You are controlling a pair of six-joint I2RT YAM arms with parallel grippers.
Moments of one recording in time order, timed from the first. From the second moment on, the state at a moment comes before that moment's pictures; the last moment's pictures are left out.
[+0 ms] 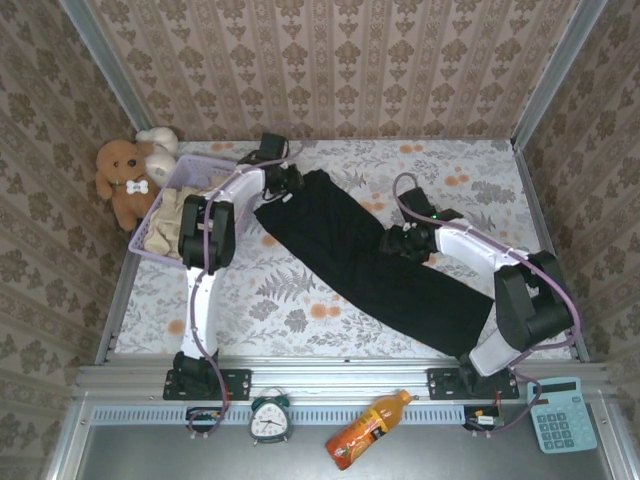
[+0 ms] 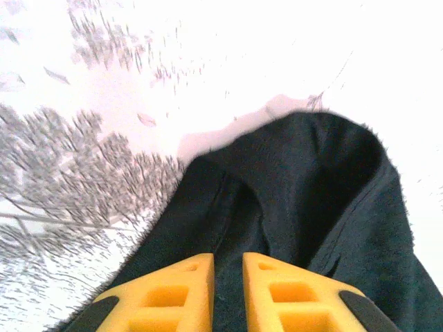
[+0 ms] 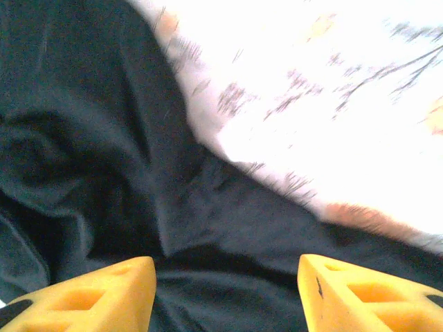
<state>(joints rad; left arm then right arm) -0.34 2.33 1.91 -0.51 0.21 -0.49 0.31 1.57 1.01 -0.60 -0.05 0.62</state>
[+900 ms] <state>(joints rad) -0.50 2.02 1.26 -0.23 0.25 -0.72 0.34 2.10 1.45 -0.42 -0.14 0.55</state>
